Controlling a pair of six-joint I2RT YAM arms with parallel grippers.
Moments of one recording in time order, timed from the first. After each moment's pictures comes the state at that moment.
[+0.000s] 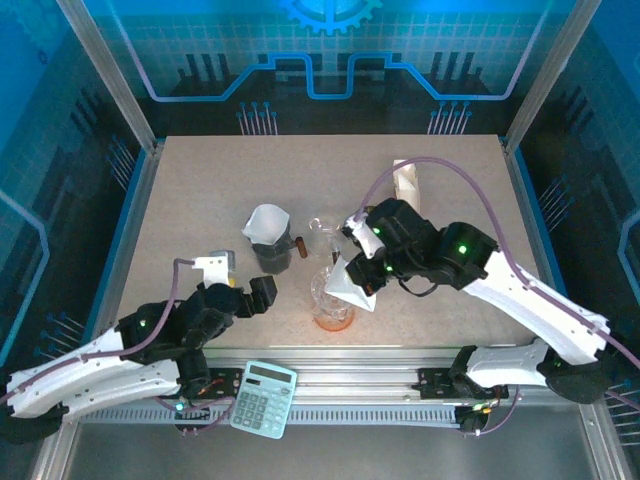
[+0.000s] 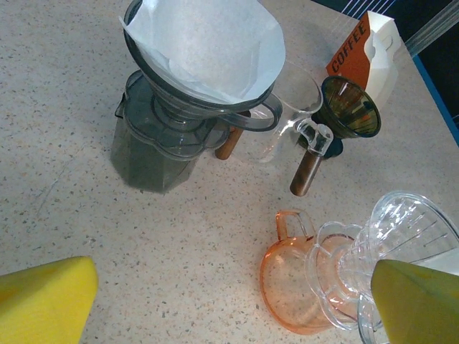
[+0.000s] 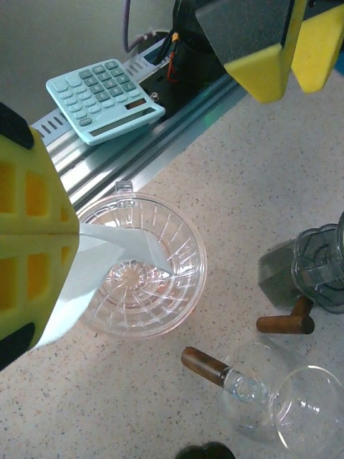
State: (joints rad) left arm -1.08 0.57 0.72 -0.84 -0.59 -0.95; right arm 0.94 1.23 1.44 -1.12 -0.11 0.30
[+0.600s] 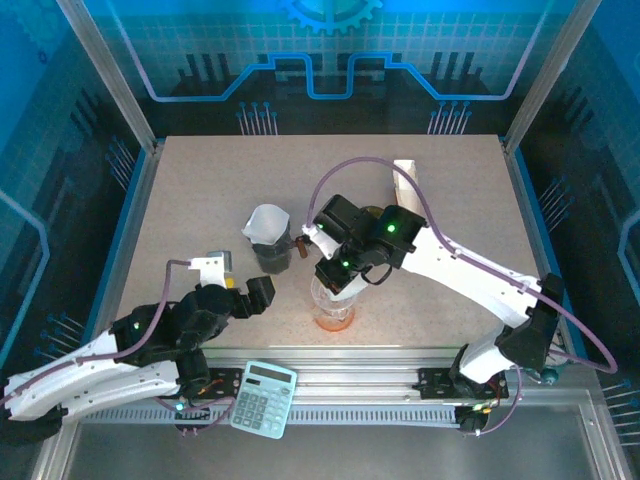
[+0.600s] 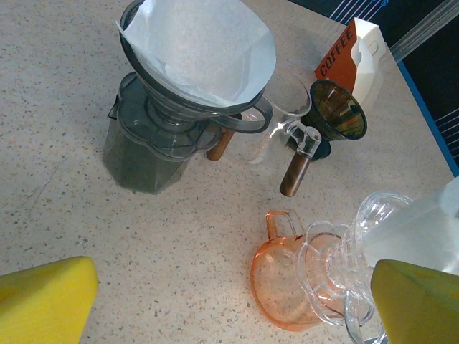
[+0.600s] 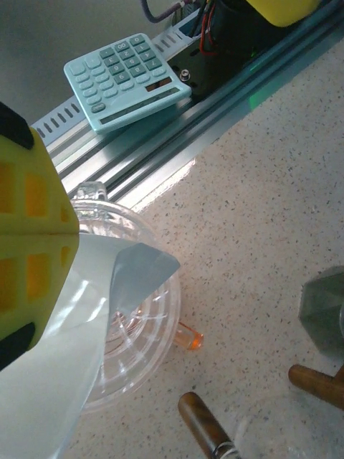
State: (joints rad) left arm -1.08 0.53 0.72 -0.84 -0.57 -0.95; right arm 0.98 1.53 1.58 -1.16 -0.15 0.24
